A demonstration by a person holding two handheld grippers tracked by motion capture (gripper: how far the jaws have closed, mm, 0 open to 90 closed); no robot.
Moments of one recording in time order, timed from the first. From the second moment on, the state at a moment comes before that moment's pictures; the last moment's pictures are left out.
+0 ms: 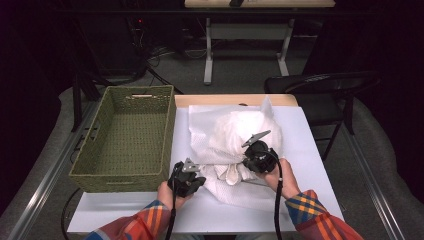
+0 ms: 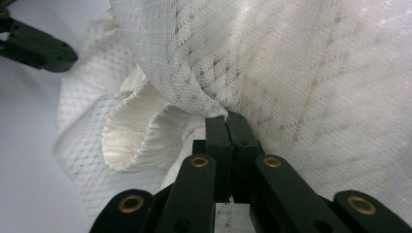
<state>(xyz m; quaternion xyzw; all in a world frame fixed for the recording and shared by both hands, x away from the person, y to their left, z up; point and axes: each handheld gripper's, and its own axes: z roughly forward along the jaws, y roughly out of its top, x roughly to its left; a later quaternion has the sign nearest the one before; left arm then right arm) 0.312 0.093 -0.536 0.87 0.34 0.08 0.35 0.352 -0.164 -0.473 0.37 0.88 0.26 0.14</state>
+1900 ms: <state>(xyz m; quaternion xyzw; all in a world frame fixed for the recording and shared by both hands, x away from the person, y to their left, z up) 0.309 0.105 -0.533 0.88 0.33 0.05 0.34 0.348 -0.167 -0.465 0.37 0.88 0.28 0.11</state>
